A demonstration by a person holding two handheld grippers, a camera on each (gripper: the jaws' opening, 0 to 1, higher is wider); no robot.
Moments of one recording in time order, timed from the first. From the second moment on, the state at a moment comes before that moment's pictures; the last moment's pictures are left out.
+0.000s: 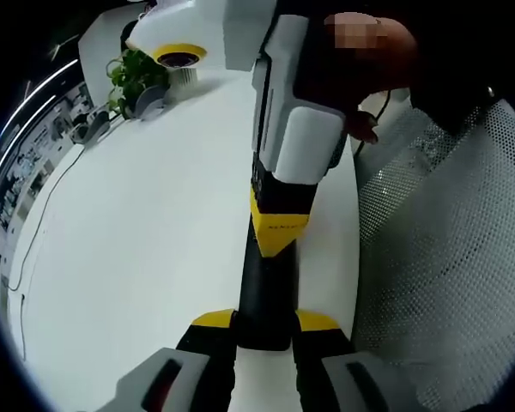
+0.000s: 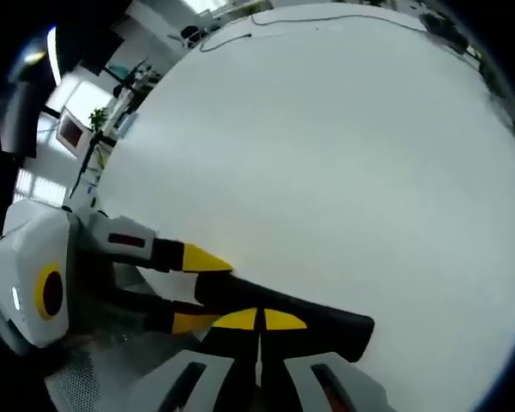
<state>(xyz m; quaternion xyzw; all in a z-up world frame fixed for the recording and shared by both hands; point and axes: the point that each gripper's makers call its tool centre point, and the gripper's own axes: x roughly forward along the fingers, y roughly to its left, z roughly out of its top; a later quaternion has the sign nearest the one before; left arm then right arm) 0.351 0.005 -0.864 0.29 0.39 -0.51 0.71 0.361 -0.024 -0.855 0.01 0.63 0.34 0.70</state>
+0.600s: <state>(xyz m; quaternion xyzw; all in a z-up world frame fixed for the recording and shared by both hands) 0.350 0.005 -0.864 0.29 0.39 -0.51 0.71 0.355 -0.013 -0.852 -0.01 0.62 0.37 0.70</state>
